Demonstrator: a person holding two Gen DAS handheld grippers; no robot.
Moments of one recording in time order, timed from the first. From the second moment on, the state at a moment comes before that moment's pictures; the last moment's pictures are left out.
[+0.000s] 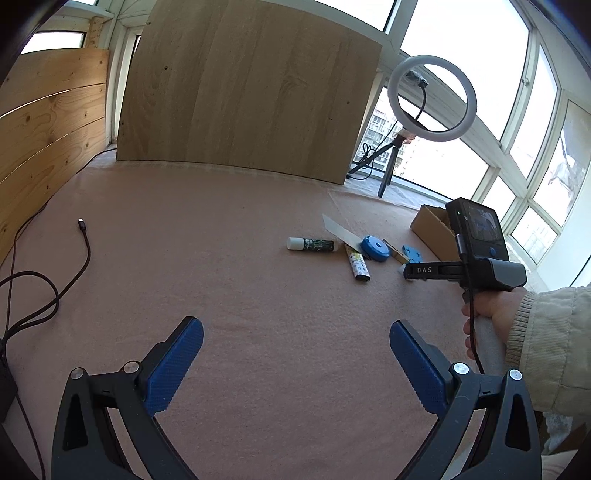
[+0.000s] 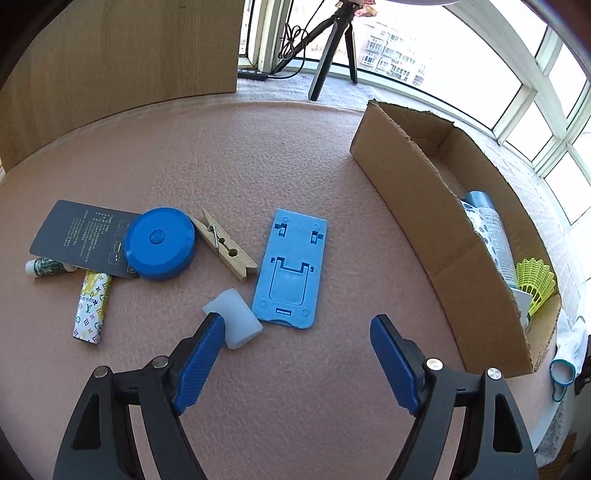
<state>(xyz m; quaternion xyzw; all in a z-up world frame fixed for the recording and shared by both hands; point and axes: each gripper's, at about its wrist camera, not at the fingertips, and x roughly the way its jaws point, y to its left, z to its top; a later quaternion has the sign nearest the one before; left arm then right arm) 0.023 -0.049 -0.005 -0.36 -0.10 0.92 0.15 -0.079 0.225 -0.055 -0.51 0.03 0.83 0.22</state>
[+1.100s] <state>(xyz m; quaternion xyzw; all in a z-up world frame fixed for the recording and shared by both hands) 0.029 -0.052 -0.005 -0.36 -0.09 0.92 0.15 -0.089 0.206 -0.054 -0.51 0.08 0.84 0.13</state>
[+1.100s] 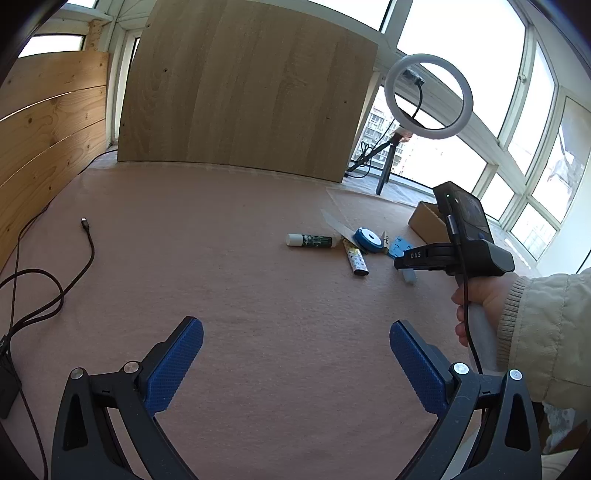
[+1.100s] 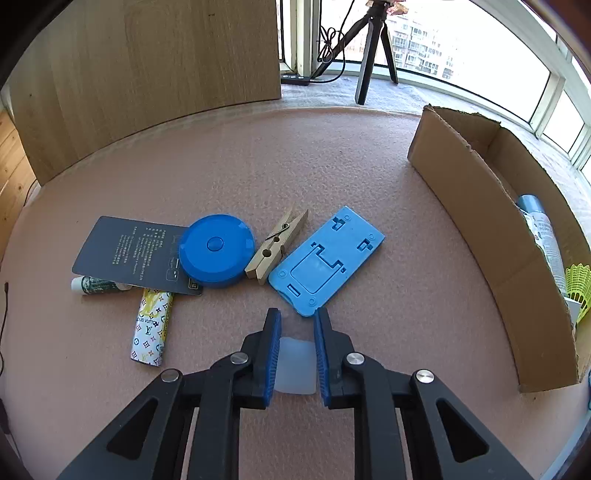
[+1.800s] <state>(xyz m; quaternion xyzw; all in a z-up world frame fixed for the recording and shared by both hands) 0.021 -0.046 -0.004 -0.36 -0.07 0.92 0.16 -0.082 0.204 -0.050 -0.51 0.09 0.85 0.10</state>
